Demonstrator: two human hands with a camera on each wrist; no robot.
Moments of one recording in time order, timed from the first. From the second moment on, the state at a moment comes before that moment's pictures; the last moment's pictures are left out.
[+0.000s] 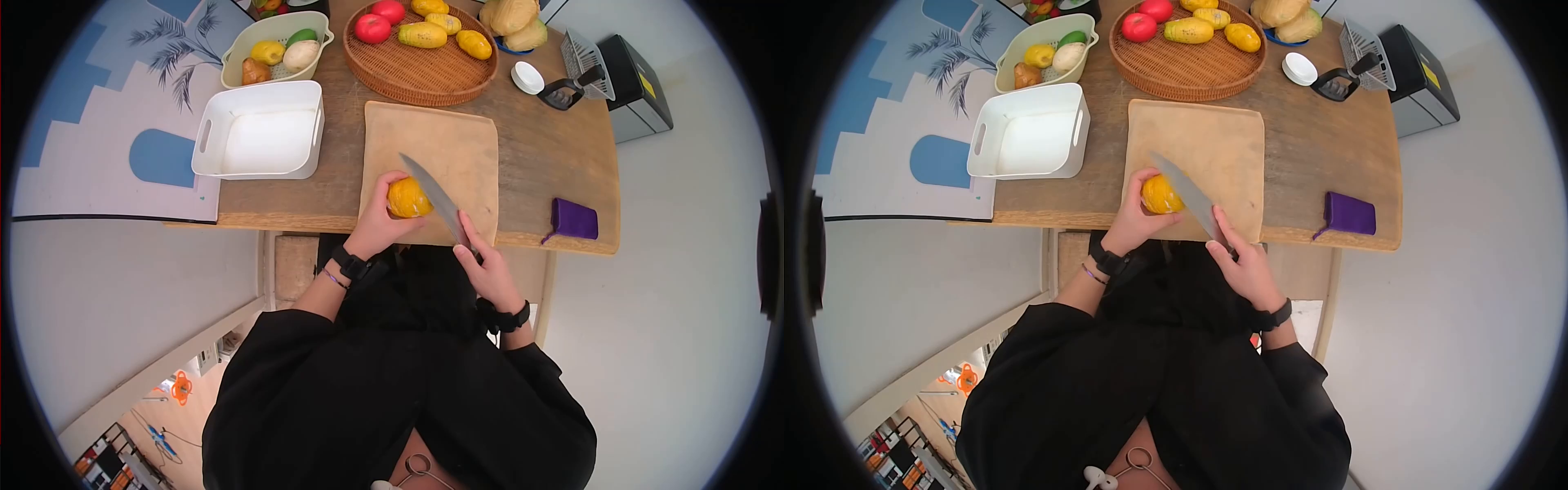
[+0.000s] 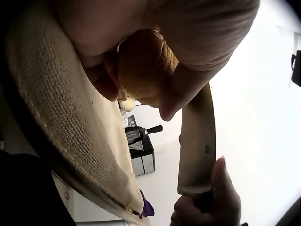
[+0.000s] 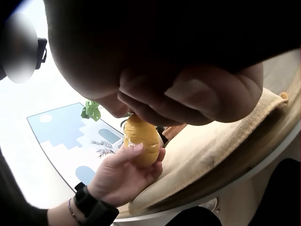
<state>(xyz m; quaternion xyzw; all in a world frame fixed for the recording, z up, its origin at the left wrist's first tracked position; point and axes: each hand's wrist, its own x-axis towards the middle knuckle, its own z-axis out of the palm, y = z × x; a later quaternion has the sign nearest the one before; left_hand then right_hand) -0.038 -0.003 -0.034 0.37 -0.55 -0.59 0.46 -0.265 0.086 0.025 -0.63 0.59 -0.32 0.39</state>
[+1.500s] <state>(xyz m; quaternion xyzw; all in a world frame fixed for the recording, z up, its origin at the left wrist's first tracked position) -0.032 -0.007 -0.008 0.25 -0.32 -0.78 0.48 -0.258 0.092 0.053 -0.62 0.61 -0.30 0.39</state>
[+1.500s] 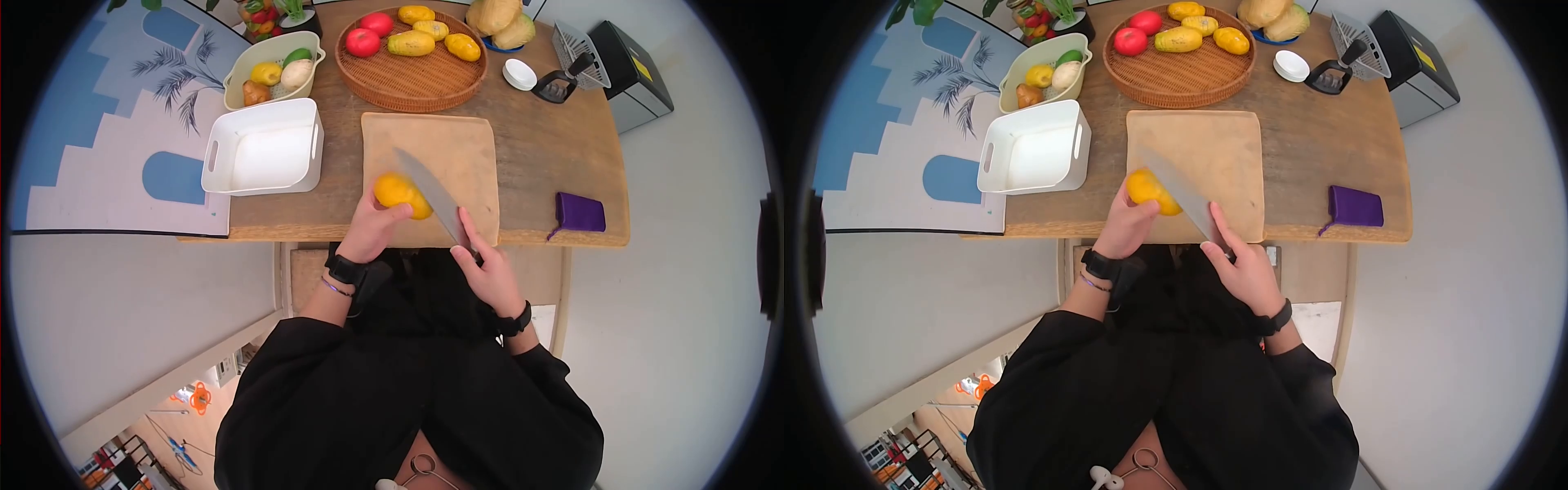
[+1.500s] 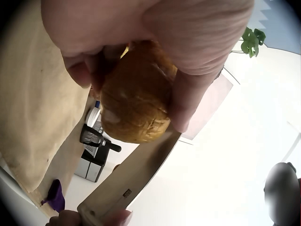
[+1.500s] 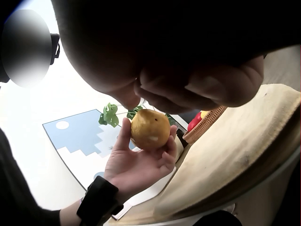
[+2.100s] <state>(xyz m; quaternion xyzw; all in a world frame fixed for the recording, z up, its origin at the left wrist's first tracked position) -0.040 -0.073 0.004 0.51 -0.66 -0.34 0.44 -0.260 0.092 0.041 -0.63 0.64 -0.31 0.32</state>
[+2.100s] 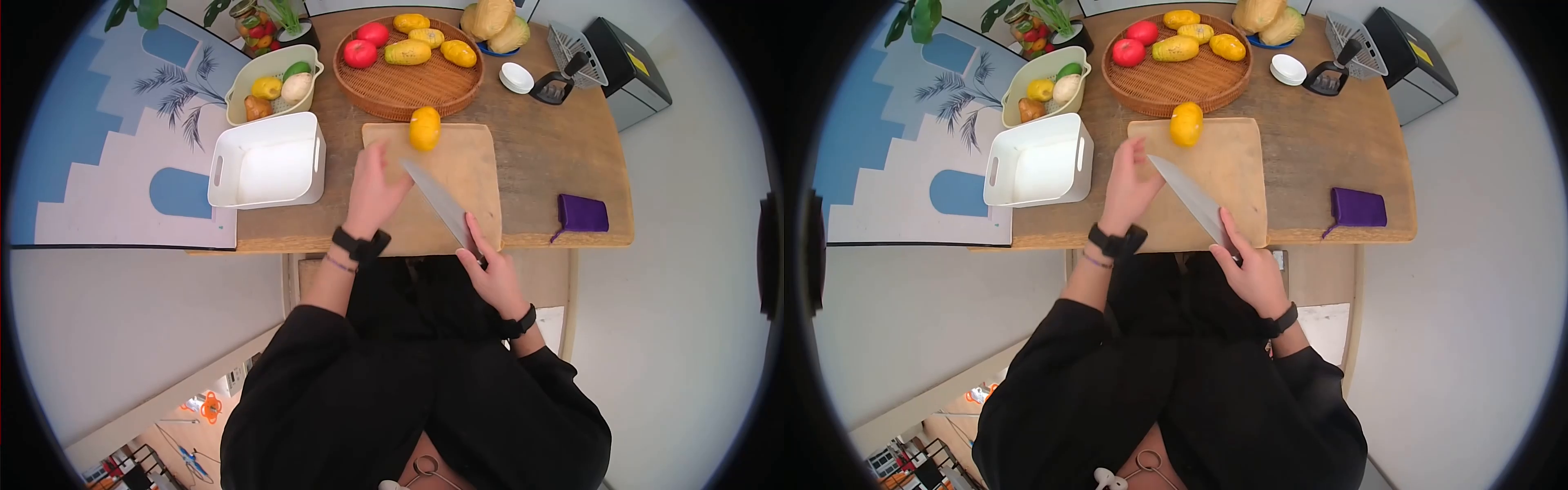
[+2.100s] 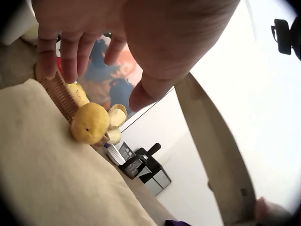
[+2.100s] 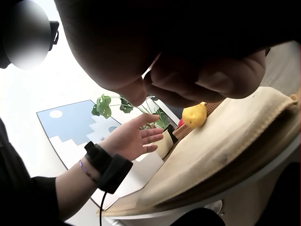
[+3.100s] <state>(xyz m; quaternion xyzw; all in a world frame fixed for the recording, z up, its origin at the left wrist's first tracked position) -0.049 -0.071 0.041 0.41 -0.82 -0.23 0.33 -0.283 0.093 0.056 -0.62 0.63 -0.36 0.30</state>
